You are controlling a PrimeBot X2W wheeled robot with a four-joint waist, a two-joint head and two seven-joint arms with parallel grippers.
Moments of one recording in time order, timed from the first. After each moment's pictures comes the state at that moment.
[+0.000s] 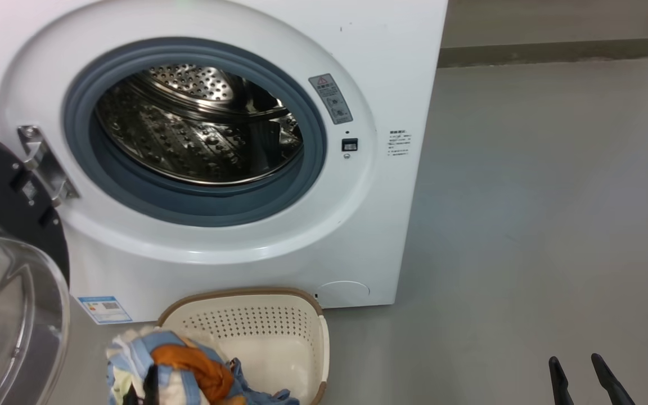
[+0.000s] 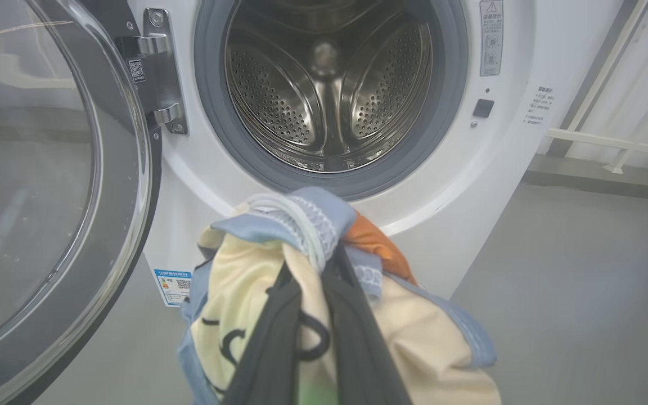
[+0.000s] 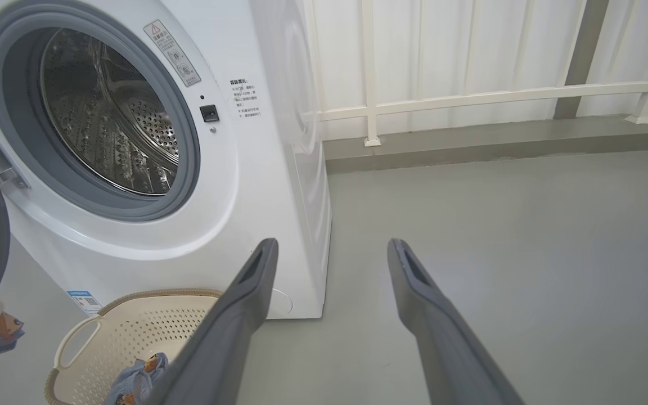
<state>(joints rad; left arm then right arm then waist) 0.21 0.05 -0.06 0.03 -0.24 0.03 -0.25 0.28 -0.08 -0.11 -0.01 0.23 0.13 -0.26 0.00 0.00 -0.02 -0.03</state>
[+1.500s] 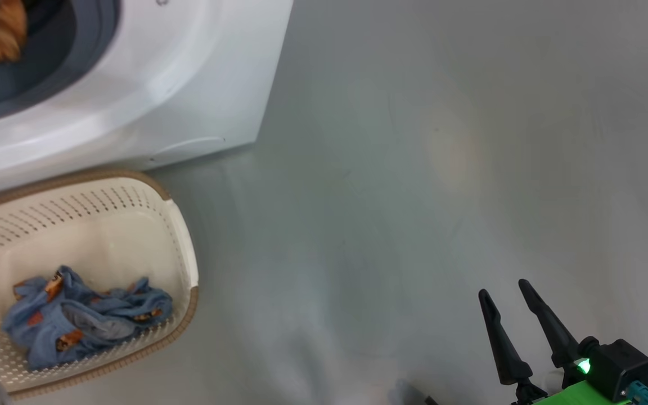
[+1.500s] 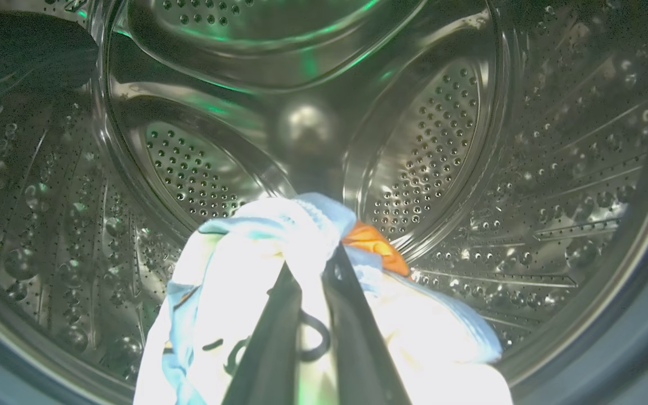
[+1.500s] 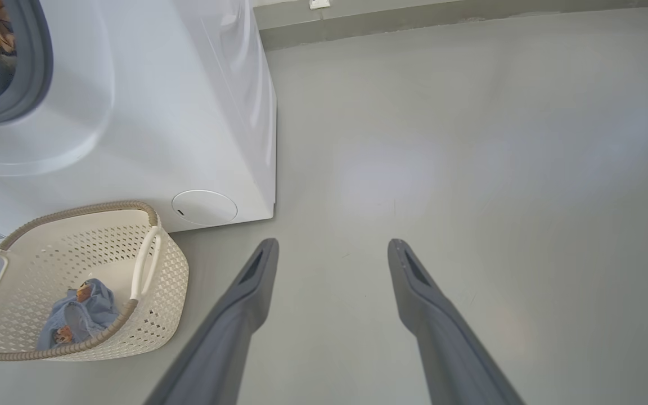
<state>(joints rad) -1.02 0.25 0.13 0.62 -0.09 0.01 -0.26 0.06 -0.10 0.09 0.00 0.28 0.13 -0.26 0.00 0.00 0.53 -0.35</state>
